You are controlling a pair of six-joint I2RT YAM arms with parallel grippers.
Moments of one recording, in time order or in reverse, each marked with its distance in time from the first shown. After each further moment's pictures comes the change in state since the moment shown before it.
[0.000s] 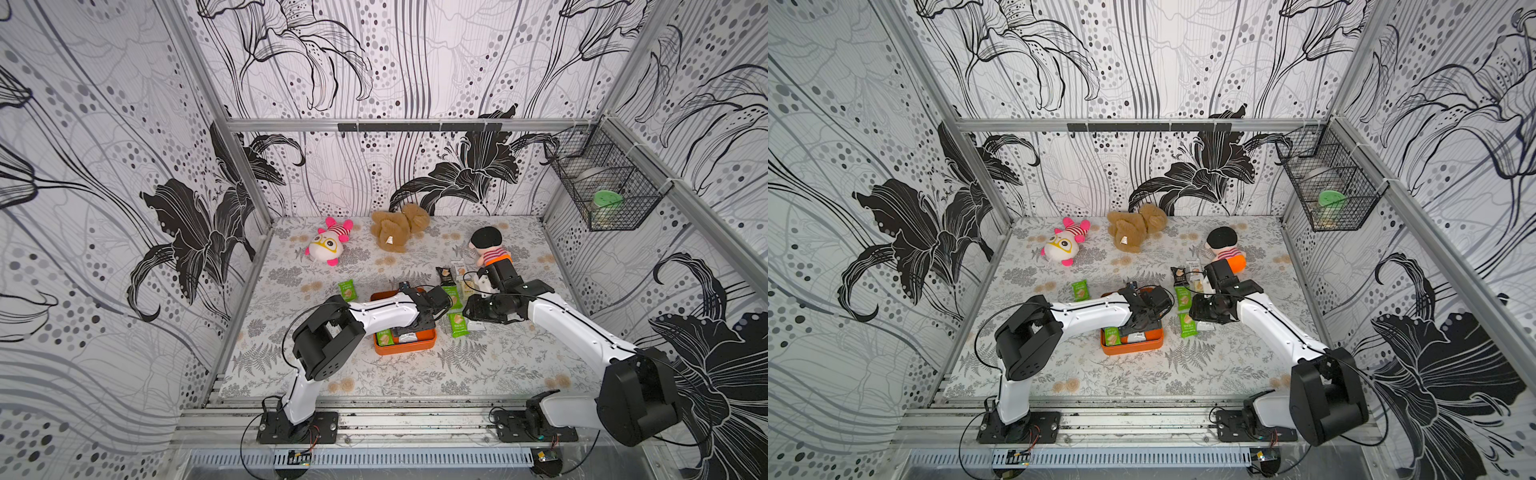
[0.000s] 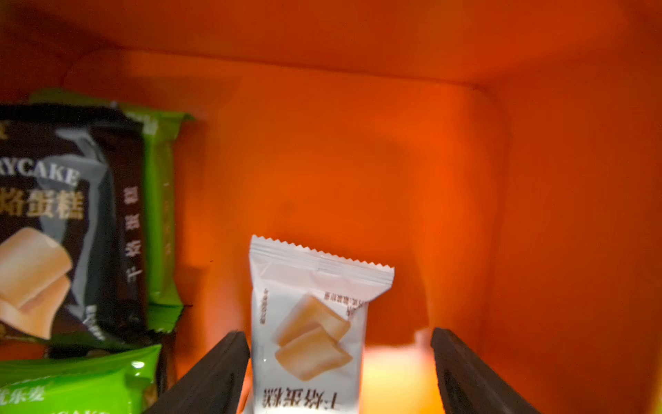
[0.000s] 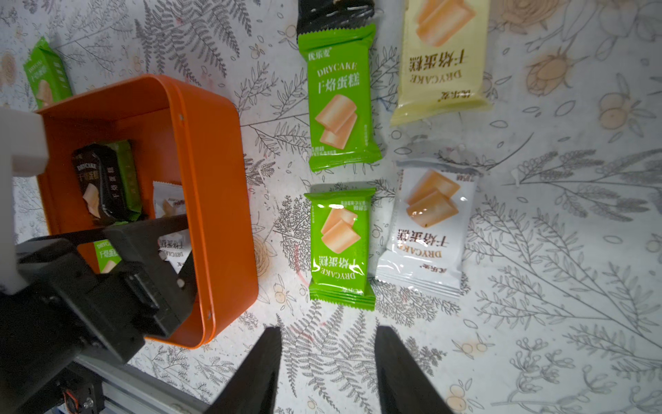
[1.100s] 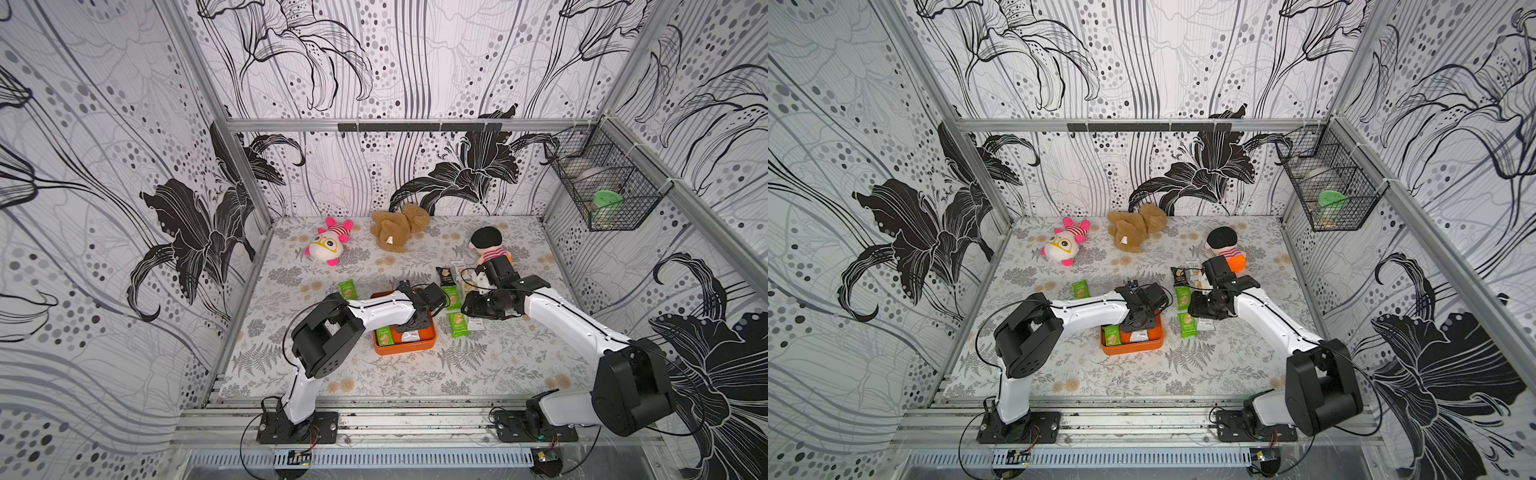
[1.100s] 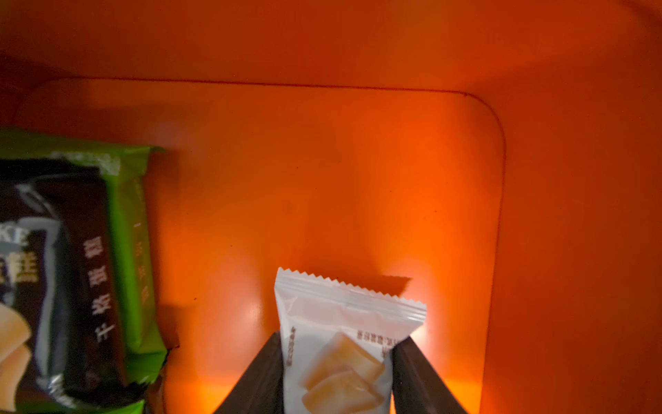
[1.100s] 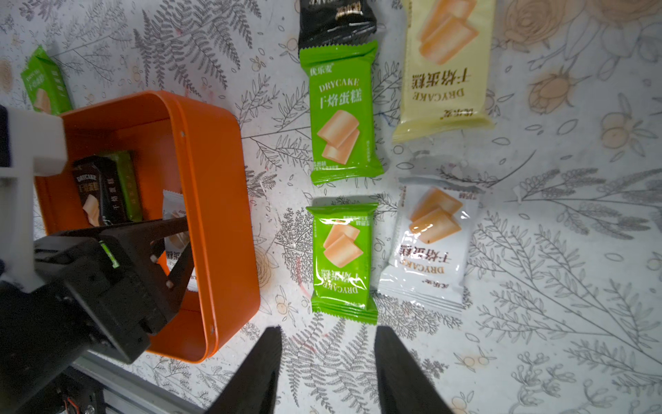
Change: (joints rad) left arm 0.032 0.003 -0.038 0.062 0.042 0.091; right arm 0.000 0.045 0.039 -0.001 0.004 0.000
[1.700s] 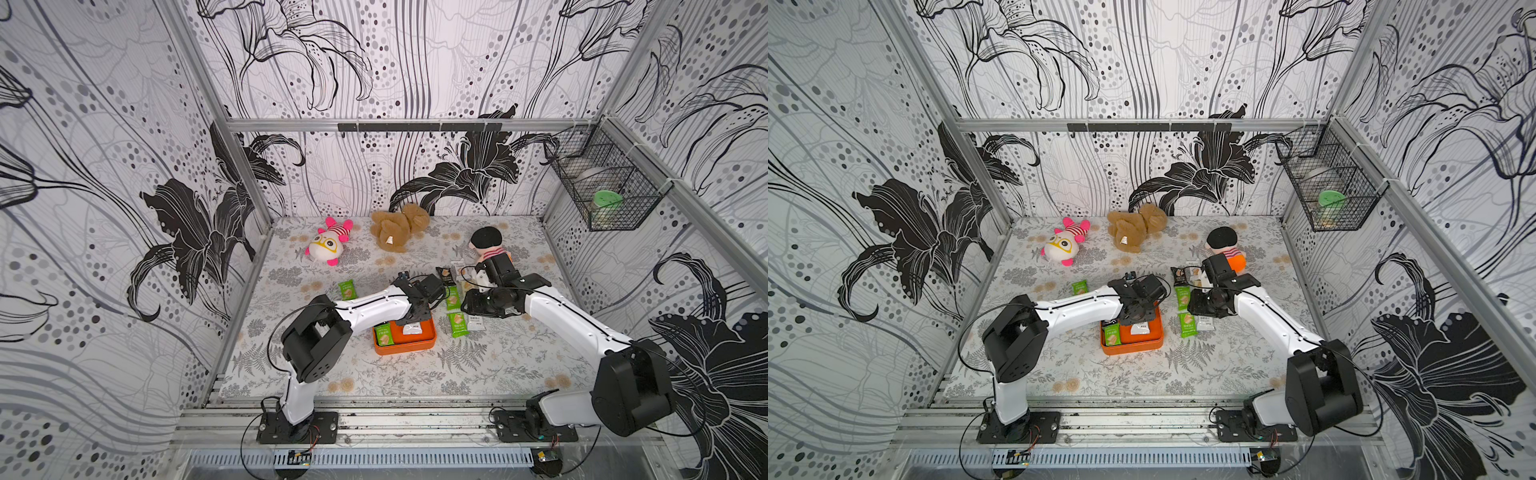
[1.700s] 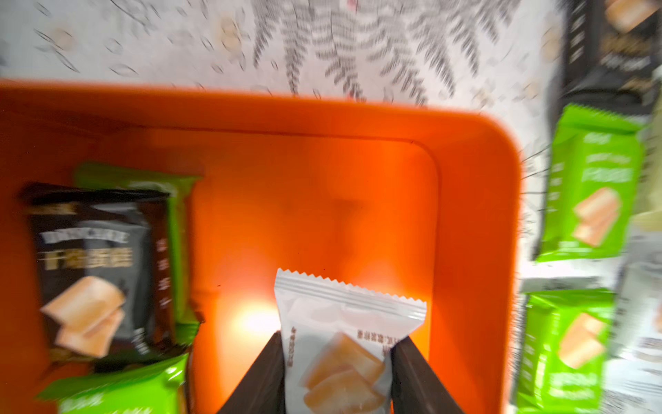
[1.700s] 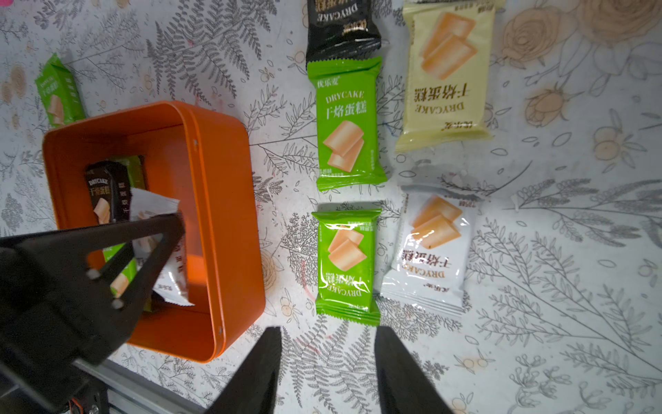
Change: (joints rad) left arm 0.027 -0.096 0.046 -0.055 -0.009 0.009; right arm 0.000 0.000 0.021 -0.007 0.000 -0.003
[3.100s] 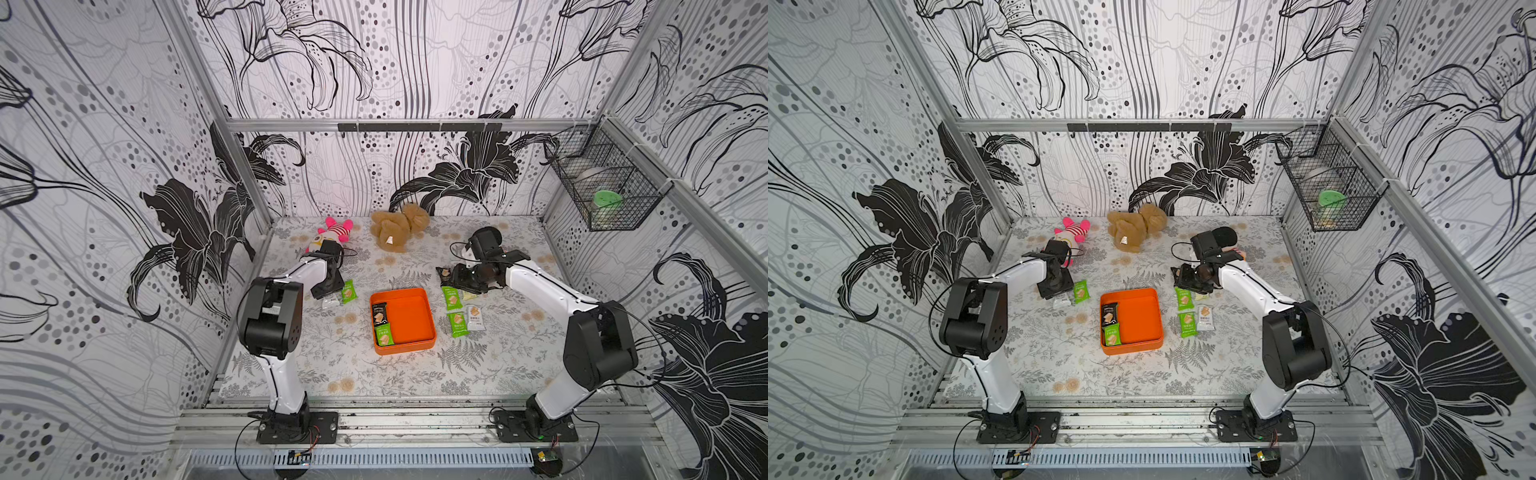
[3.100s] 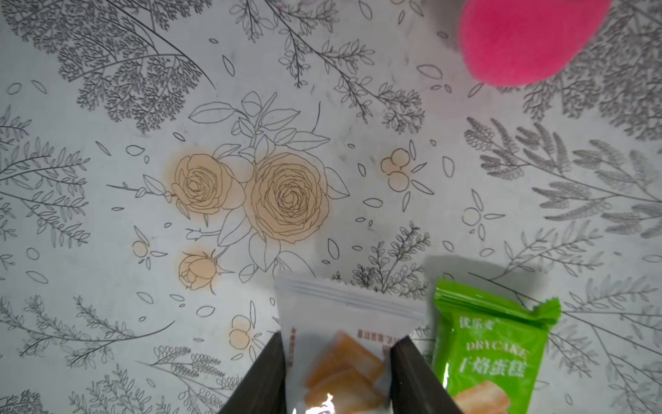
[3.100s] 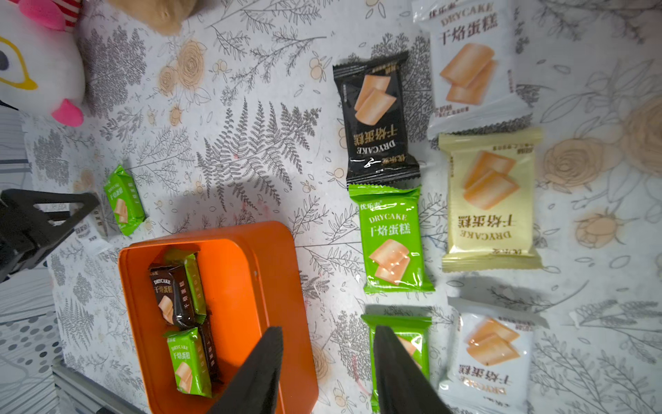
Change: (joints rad) left arm 0.742 -0.003 -0.150 0.095 0.060 0.464; right arm 0.000 0.263 0.269 0.063 -0.008 0.137
